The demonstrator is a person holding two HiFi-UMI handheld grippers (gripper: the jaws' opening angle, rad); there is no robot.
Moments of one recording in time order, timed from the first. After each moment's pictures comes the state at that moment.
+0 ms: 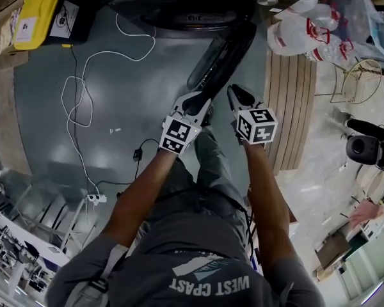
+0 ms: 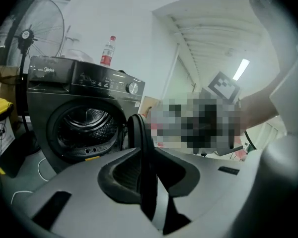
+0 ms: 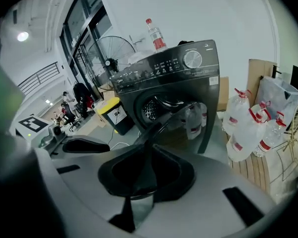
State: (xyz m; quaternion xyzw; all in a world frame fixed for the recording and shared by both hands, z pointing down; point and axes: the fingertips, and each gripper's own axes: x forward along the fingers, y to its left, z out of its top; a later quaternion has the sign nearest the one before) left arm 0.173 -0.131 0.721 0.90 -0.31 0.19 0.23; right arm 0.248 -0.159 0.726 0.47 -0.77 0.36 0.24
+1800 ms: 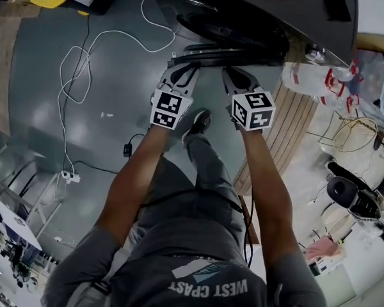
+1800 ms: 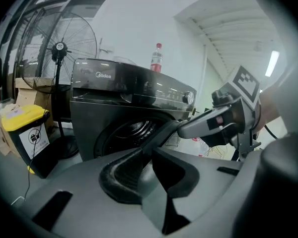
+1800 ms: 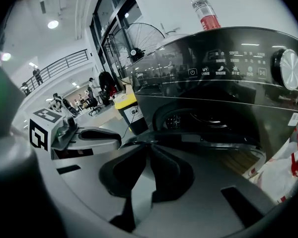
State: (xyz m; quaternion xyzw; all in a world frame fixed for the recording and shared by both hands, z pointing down) left arm 0.045 -0.282 0.747 0.83 -0.48 0.17 0.22; right arm 0.126 -0.299 0.738 0.35 -0.85 0.28 0.28
